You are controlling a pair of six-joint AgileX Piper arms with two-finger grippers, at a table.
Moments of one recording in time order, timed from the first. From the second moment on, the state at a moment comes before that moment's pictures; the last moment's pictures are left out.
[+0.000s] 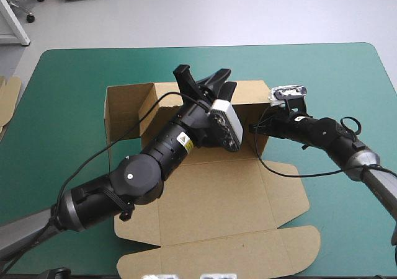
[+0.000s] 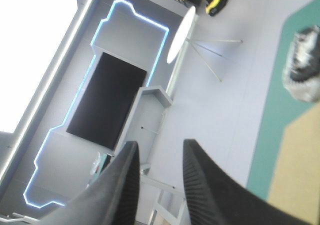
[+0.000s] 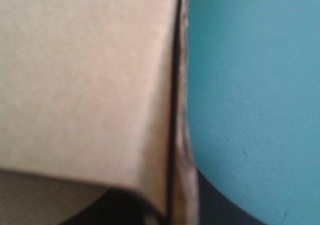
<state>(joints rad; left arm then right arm) -1.11 1.36 -1.25 1.71 0.45 -0.58 0.26 1.46 -0.95 0.78 0.30 -0.64</state>
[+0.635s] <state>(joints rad) -0.42 1.36 -1.47 1.73 0.16 -0.66 0.26 1.46 -0.96 0.71 0.31 -0.56</state>
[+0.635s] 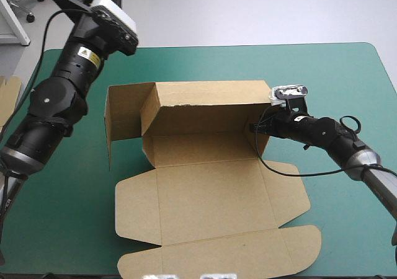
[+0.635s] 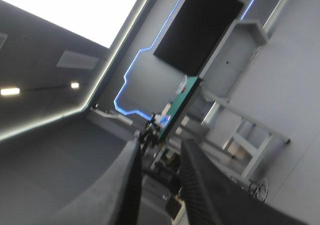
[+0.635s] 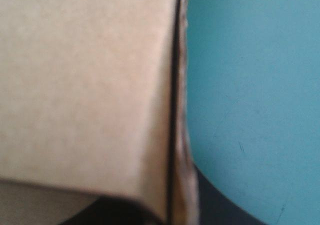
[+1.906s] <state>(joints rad) 0.14 1.55 -1.28 0.38 0.90 -0.44 0.20 1.46 -1.28 0.22 0.72 -0.15</state>
